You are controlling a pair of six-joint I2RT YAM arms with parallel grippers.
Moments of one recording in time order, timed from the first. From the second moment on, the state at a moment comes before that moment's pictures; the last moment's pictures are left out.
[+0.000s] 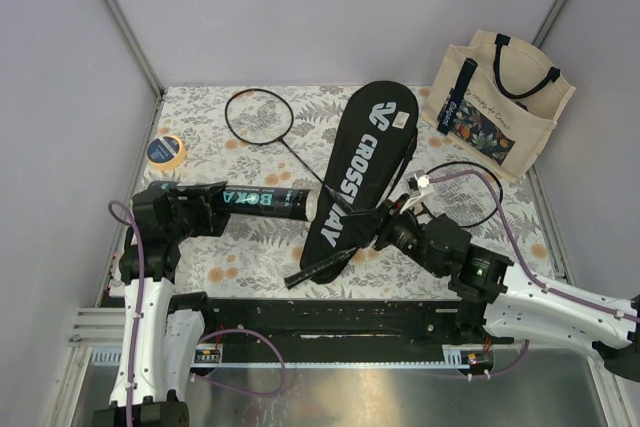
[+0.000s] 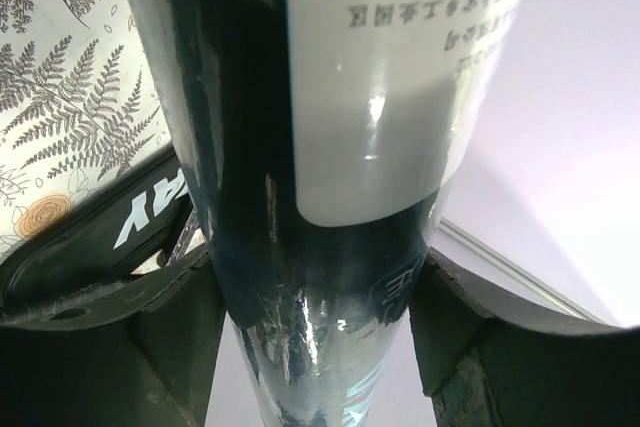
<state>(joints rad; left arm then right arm) 0.13 0.61 0.63 -0.63 0.37 -1.59 1.12 0.77 0.61 0.10 0.30 0.72</state>
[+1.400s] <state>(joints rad) 0.13 0.48 0.65 -0.82 0.16 -1.52 0.93 1.03 0.44 -0.47 0.58 1.01</state>
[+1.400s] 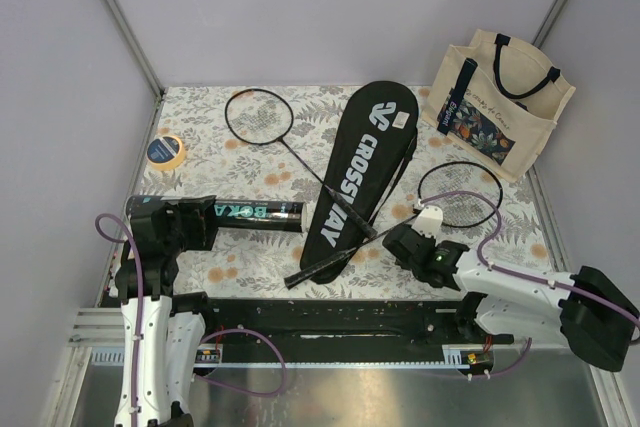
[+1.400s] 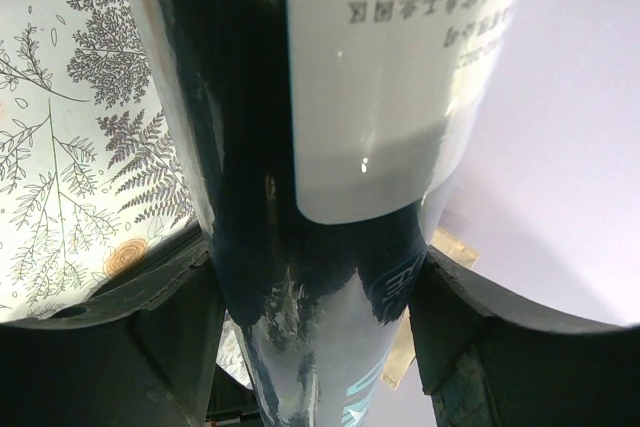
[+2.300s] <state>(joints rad) 0.13 0.51 0.59 -0.80 0.22 -1.55 0.92 0.83 0.48 -0.48 0.50 0.90</state>
